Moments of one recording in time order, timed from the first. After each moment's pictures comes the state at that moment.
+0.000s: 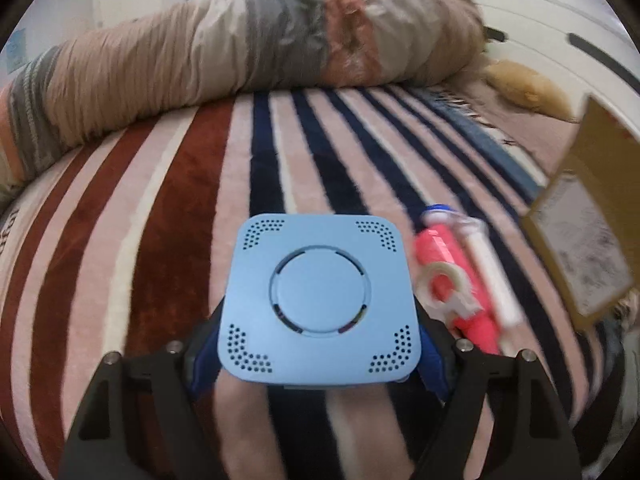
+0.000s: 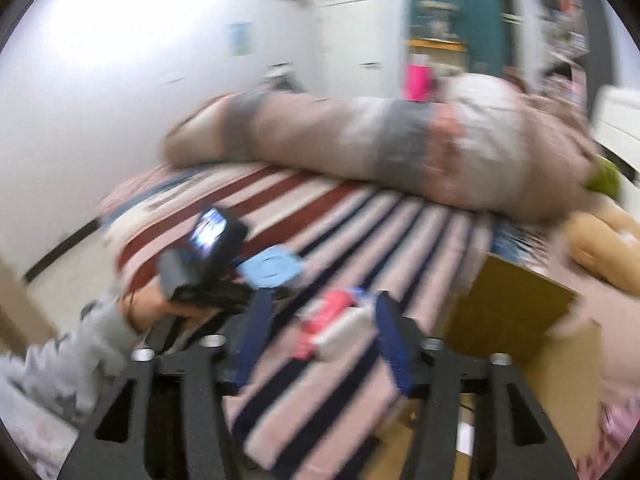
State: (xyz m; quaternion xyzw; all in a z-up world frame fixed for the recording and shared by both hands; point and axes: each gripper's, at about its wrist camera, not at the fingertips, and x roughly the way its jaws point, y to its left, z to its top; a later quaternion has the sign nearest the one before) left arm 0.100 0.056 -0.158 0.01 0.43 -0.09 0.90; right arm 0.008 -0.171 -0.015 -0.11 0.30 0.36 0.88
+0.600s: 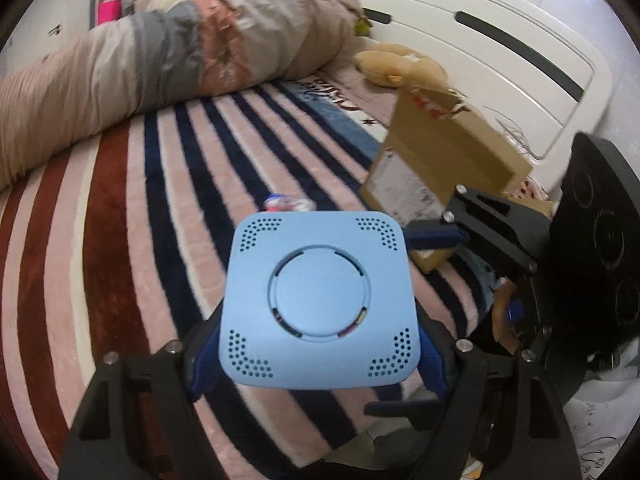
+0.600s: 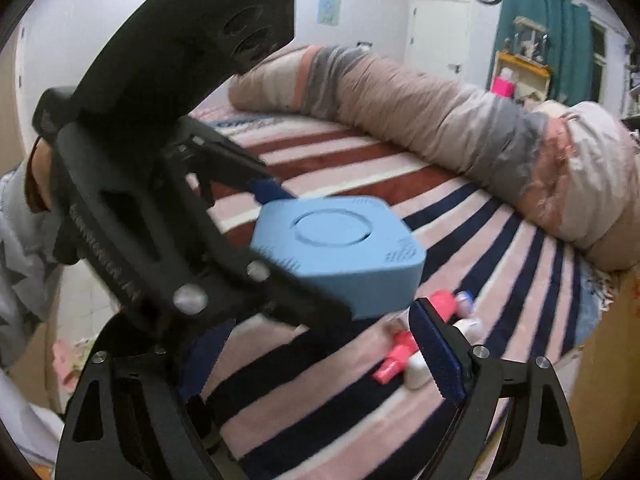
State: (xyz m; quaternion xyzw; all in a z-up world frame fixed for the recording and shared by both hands) left arm 0.035 0.014 -0.077 0.03 0.45 -0.27 0.85; right arm 0.003 -0.085 -0.105 -0.19 0.28 0.44 0.84
